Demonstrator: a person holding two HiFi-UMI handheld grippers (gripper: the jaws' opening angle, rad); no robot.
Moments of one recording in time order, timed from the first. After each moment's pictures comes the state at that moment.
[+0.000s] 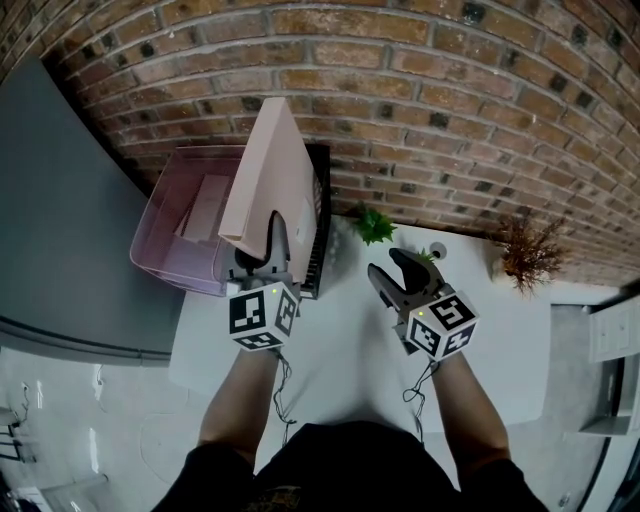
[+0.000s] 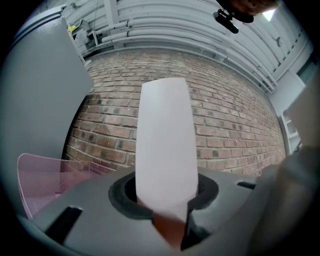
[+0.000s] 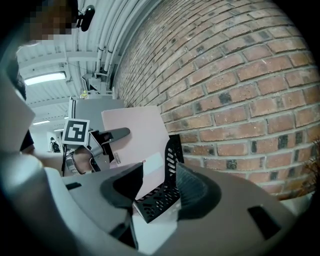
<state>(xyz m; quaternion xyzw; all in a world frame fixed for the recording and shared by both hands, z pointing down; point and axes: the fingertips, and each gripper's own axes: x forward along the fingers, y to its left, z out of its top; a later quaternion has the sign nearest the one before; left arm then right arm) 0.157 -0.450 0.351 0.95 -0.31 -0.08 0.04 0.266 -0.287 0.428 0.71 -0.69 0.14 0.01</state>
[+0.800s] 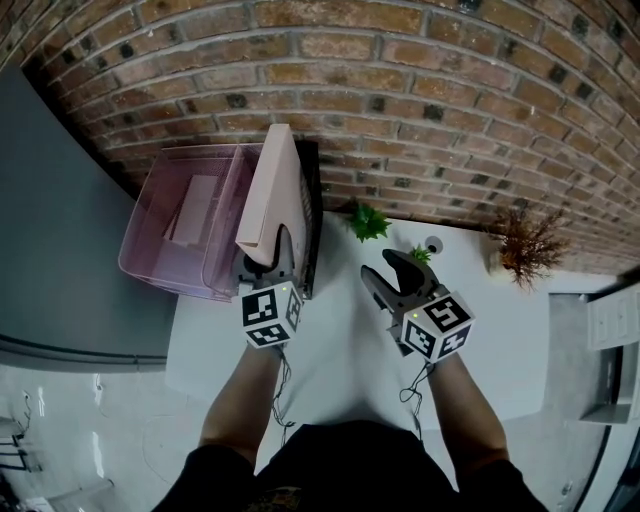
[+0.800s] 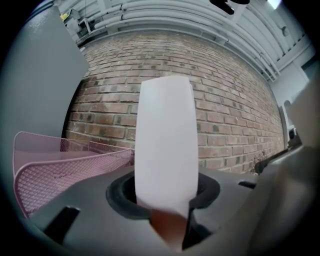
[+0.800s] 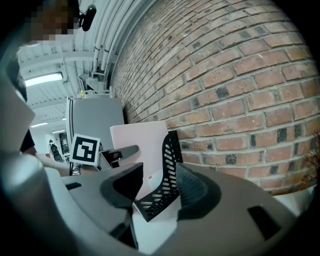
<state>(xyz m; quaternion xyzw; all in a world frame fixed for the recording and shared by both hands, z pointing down) 0.181 -0.456 0.430 0.95 -0.31 0.01 0.05 0.266 -0.289 0.441 0.72 -0.68 0.15 0.01</state>
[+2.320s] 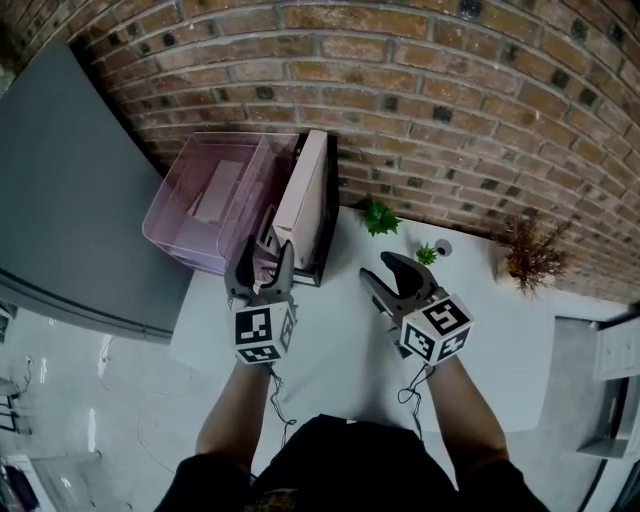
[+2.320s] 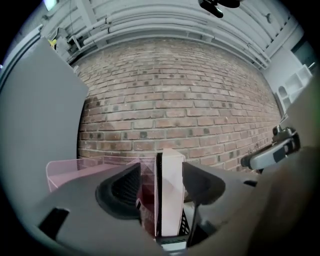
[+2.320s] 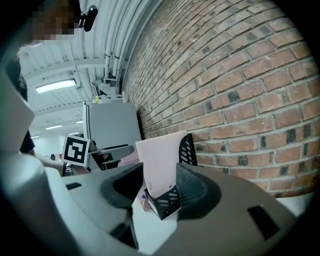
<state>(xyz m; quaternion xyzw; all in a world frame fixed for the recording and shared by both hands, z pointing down) 0.119 -0.400 0.399 0.94 -0.33 0.03 -0.02 0.233 -0.267 0.426 0.67 -0.73 0.13 -0.01</state>
